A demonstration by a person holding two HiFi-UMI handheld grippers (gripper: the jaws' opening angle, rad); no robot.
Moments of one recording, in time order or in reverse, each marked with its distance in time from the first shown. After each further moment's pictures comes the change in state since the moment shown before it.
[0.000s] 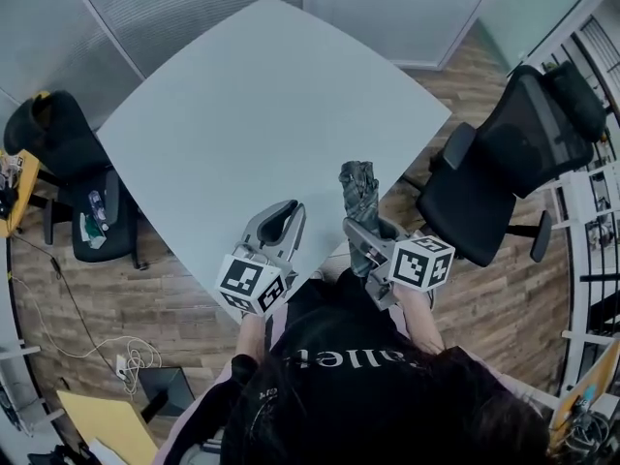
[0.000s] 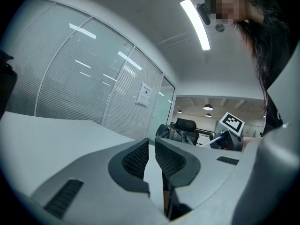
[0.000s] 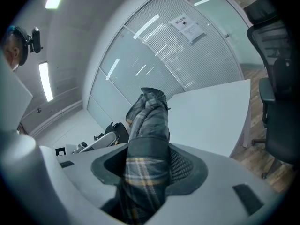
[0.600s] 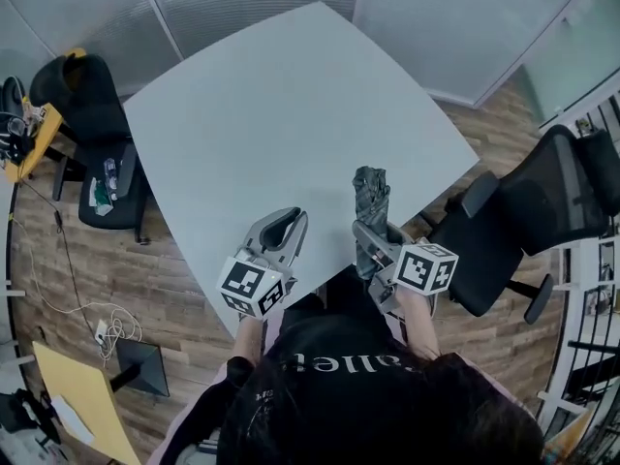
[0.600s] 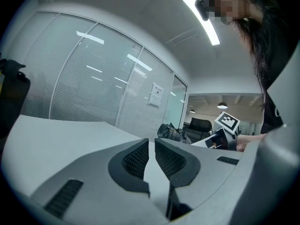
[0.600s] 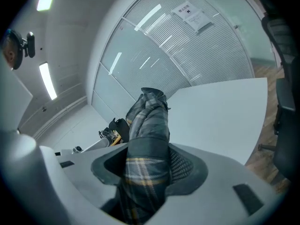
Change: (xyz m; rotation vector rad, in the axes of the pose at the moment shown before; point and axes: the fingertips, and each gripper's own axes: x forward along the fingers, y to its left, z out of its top) left arm 0.021 0.035 -0.002 -0.008 -0.004 0.163; right arm 0.047 -0.038 0.038 -0.016 0.091 0.073
